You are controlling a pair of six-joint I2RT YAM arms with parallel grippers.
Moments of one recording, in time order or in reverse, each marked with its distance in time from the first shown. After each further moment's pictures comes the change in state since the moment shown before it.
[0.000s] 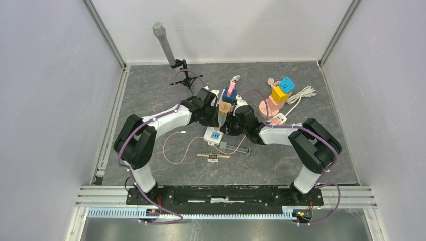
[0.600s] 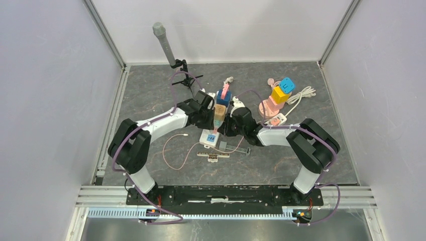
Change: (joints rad) left arm -0.003 -0.071 -0.052 -0.050 -0.035 0.000; right arm 0.037 0.010 -0.004 0.046 0.006 -0.005
